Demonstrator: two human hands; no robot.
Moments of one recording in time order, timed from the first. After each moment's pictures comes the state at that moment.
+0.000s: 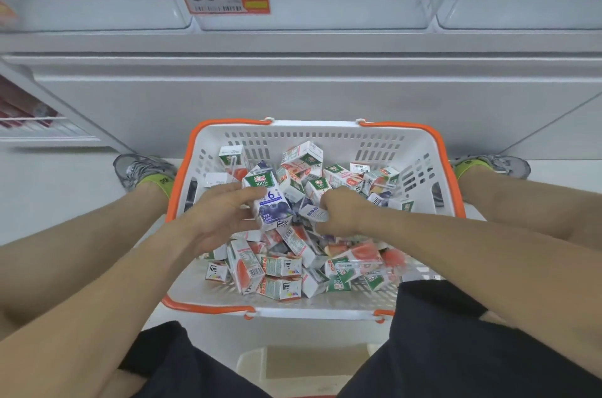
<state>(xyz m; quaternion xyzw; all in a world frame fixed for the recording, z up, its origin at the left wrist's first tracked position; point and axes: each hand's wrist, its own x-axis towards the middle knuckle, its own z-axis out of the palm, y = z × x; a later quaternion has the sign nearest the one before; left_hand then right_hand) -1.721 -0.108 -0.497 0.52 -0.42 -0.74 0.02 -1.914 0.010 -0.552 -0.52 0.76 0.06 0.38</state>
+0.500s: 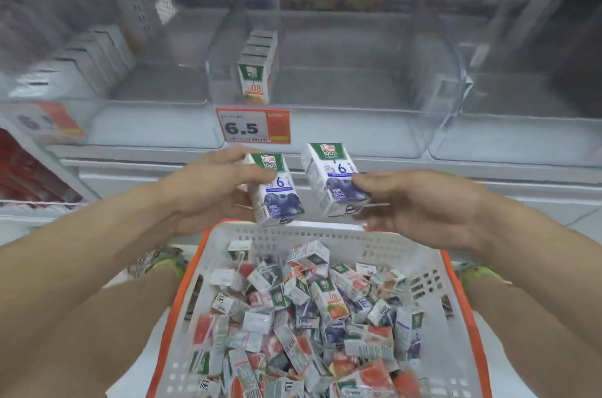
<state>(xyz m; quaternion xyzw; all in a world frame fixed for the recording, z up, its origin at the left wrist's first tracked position) -1.782 -0.182 -0.333 0.39 -0.58 -0.71 0.08 -1.987 -0.019 -0.334 -0.21 0.58 -0.47 0.63</state>
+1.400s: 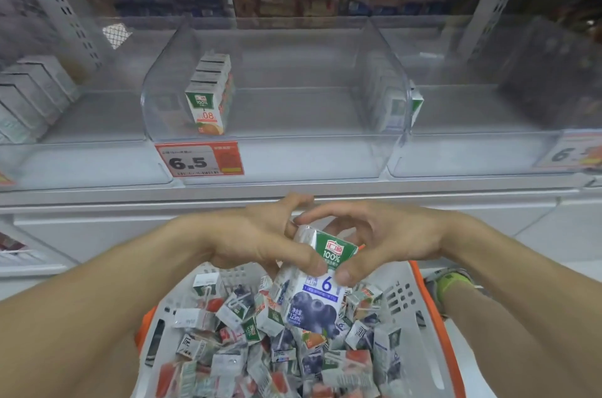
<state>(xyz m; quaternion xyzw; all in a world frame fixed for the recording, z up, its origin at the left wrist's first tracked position) -1.862 -0.158 -0.344 0.21 -0.71 -0.64 -0.20 -2.031 -0.014 -0.341 -0.47 0.58 -0.27 0.61</state>
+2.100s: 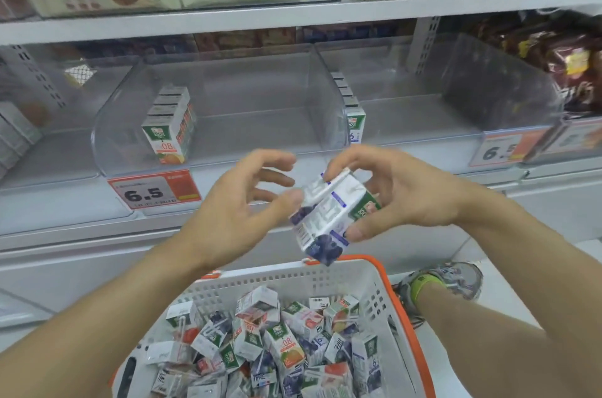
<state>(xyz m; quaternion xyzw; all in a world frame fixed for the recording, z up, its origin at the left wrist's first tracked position) -1.892 -0.129 -0.322 0.13 -0.84 -0.48 0.21 -2.092 0.034 -0.303 -0.53 0.60 -0.43 0.41</state>
